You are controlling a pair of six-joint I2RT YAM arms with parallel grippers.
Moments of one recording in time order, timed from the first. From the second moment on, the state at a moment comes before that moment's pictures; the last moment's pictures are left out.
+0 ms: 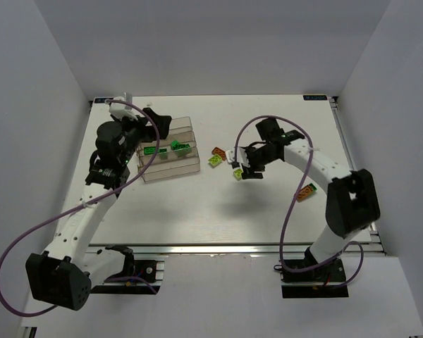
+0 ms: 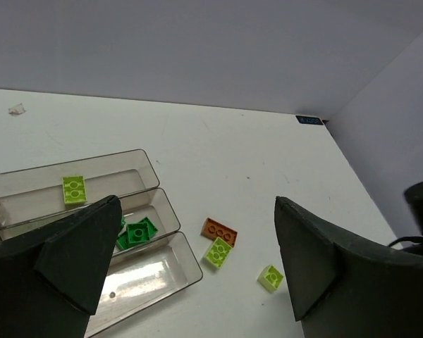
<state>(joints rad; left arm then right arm) -0.24 1.08 0.96 0.11 0.10 -0.38 0.46 1.63 1.25 -0.72 -0.66 -1.35</state>
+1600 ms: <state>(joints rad) -0.24 1.05 0.93 0.14 0.12 -0.38 0.51 2.08 1.54 -0.83 -0.46 -1.53</state>
